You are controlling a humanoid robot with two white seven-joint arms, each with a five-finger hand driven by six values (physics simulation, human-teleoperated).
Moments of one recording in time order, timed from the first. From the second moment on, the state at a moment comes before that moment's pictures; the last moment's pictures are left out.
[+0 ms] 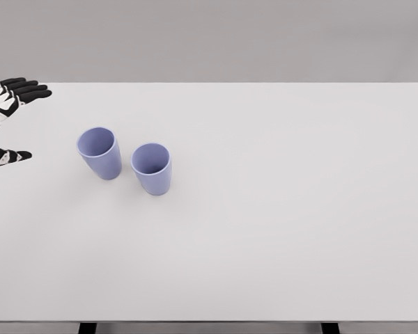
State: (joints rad) left arm 0.01 0.91 0.09 -1.72 -0.24 -0.61 -0.18; right arm 0.00 0.00 -0.20 0.05 -0.06 -0.07 0.09
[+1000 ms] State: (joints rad) left arm -0.27 0.91 -0.15 -1.76 -0.39 -0.61 -0.20; right arm 0.00 0.00 -0.20 0.05 -0.06 -0.07 0.09
